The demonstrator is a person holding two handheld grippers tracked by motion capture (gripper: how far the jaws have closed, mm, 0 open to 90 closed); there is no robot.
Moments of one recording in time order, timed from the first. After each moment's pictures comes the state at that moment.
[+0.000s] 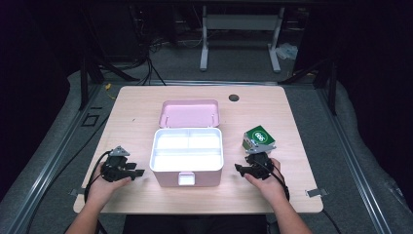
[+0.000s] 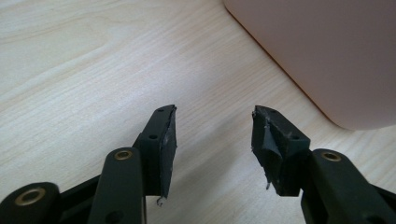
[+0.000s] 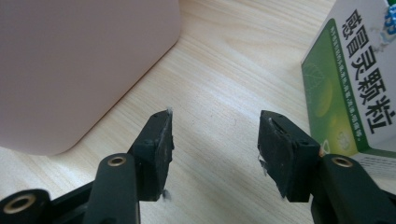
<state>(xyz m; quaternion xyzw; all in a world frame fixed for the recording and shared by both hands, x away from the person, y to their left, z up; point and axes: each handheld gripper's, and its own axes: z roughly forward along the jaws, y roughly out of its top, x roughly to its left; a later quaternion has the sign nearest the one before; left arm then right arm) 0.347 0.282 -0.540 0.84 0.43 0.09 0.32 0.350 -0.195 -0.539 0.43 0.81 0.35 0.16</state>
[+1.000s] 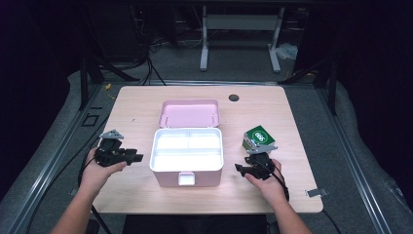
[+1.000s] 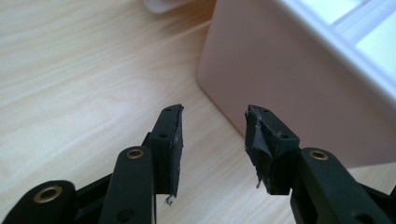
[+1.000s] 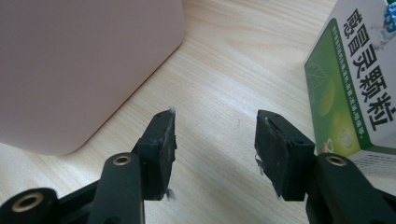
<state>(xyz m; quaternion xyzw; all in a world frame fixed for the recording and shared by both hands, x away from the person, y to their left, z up) 0.364 0.279 -0.473 0.82 0.42 0.08 0.37 0.348 -0.198 -0.539 0.44 0.81 0.36 0.15</state>
